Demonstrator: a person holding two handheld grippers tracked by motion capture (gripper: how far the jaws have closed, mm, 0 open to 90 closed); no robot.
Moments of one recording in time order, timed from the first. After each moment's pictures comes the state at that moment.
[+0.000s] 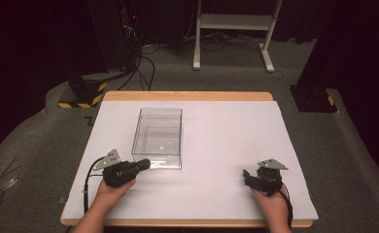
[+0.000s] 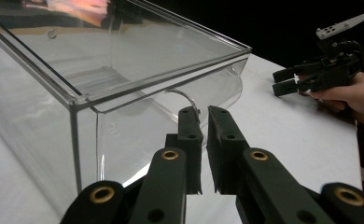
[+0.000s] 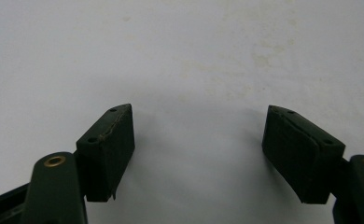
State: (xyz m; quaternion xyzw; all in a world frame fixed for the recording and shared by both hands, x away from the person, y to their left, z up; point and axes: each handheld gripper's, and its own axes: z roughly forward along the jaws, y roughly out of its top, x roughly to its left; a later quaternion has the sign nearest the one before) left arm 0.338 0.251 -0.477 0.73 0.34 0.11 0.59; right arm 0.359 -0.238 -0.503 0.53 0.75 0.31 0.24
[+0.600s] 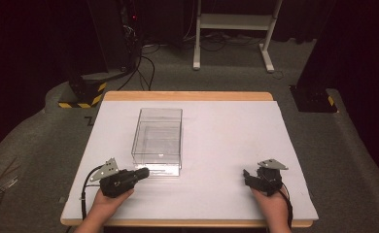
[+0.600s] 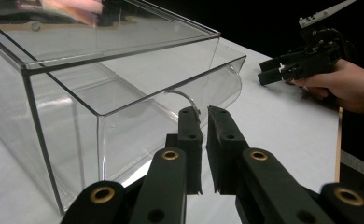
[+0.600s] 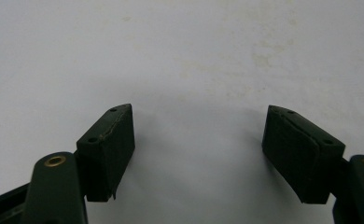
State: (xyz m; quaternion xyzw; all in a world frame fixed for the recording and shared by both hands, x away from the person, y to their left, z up) left arm 0.309 0.250 -0.475 0.74 0.33 0.11 0.58; right arm 0.359 -0.238 -0.503 0.53 0.75 0.31 0.24
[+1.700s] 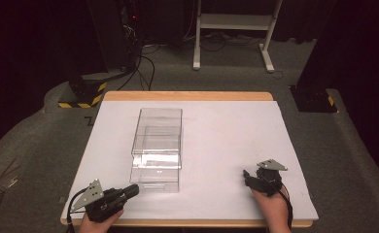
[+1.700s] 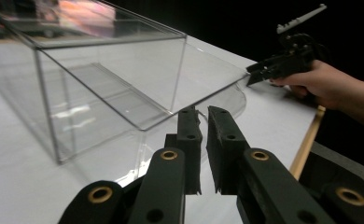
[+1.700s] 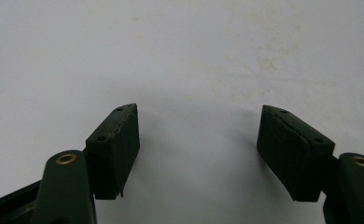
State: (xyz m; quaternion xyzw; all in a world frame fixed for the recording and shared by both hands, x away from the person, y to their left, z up) left arm 0.244 0.269 -0.468 0.72 0.34 0.16 0.59; right arm 0.354 -0.235 -0.501 0.52 0.76 0.31 0.25
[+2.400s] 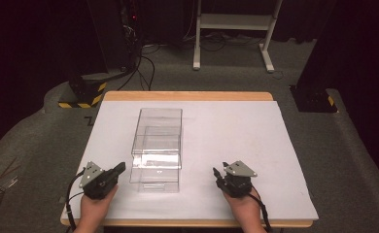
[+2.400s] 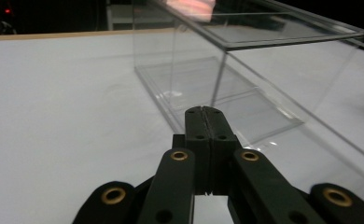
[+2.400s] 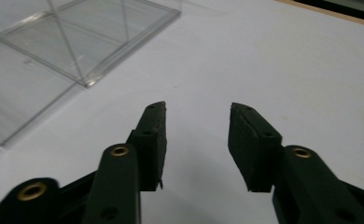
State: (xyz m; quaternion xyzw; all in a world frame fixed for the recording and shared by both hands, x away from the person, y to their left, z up) left arm 0.306 0.282 -0.480 0.68 0.48 0.26 0.50; right arm 0.327 -0.134 -0.467 0.41 0.78 0.40 0.25
